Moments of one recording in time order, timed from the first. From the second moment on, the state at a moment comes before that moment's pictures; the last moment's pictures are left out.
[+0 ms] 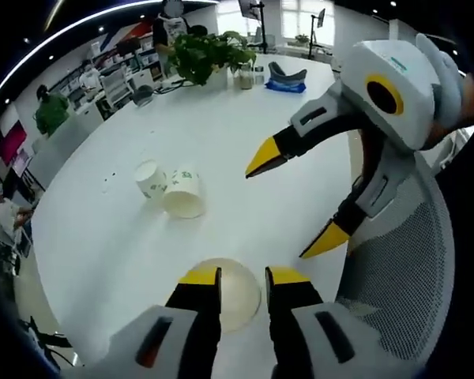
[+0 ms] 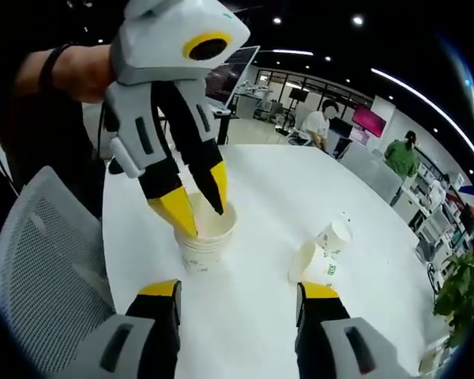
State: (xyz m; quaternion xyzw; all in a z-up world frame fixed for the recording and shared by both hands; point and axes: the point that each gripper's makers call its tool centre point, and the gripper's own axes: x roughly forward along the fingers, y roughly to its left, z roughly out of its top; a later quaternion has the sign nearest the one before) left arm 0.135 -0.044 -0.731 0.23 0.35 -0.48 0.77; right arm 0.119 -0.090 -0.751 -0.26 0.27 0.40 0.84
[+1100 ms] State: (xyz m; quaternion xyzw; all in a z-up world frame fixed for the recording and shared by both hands) left arm 0.117 0.024 -0.717 0.04 0.31 -0.37 0.87; right arm 0.171 -0.133 -0.762 -0.34 0.28 0.41 0.80
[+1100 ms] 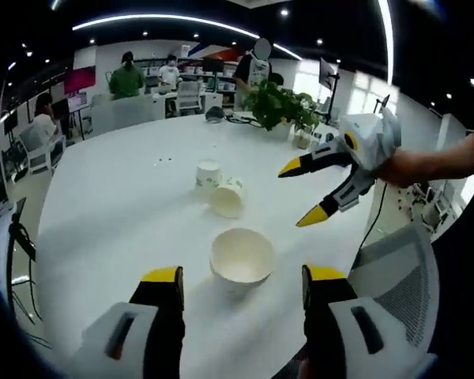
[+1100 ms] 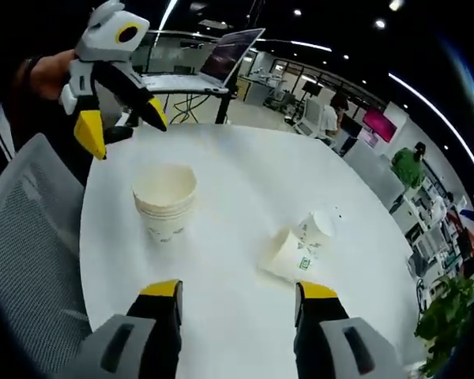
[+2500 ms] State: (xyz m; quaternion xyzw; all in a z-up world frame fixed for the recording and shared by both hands) left arm 0.097 0.078 -0.733 0.00 0.32 -0.28 0.90; right arm 0.260 -0.120 -0.821 -0.53 0.29 0.56 0.57
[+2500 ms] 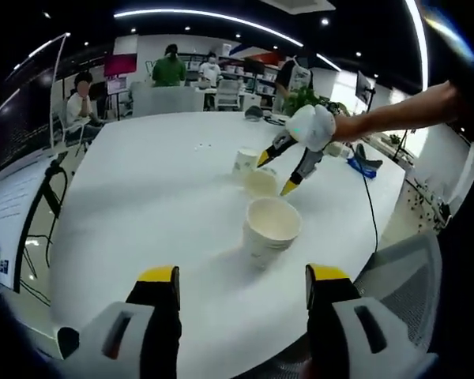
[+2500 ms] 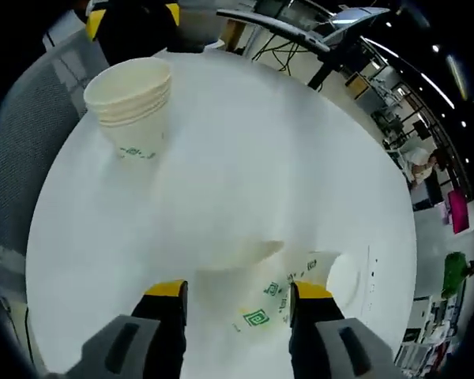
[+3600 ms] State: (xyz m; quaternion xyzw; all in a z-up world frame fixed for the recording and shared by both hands) left arm 0.095 0.078 -0.733 0.00 0.33 -0.28 0.90; right arm 0.228 -0.125 -0.840 -0.49 0.34 0.58 0.55
